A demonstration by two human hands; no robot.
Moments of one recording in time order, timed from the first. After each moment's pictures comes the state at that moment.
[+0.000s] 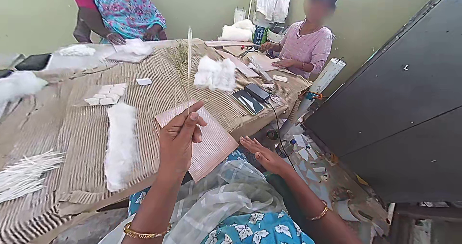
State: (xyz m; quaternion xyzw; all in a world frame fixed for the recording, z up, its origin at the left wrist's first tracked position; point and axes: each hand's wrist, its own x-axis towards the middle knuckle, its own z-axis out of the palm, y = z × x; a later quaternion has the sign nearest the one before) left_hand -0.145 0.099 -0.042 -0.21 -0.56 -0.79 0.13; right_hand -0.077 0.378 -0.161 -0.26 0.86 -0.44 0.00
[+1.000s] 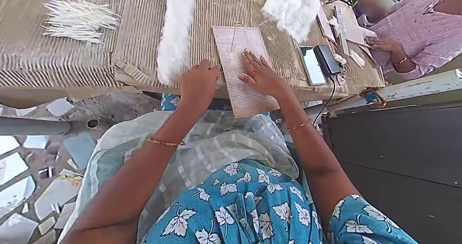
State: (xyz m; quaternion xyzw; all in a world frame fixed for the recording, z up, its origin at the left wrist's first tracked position) left_hand -0.150 0.011 -0.139 -0.03 -0.98 -0.19 0.06; right_hand -0.238 0.228 -0.134 -0.35 0.93 -0.08 0.10
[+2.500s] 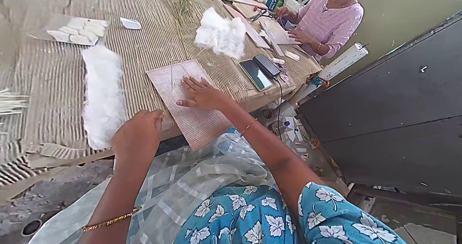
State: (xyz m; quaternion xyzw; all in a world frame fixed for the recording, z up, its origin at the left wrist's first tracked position) left_hand -0.145 0.013 -0.132 0.00 -0.98 -0.18 0.06; right_hand -0.251 0.215 -0.144 -0.31 0.94 -0.12 0.08
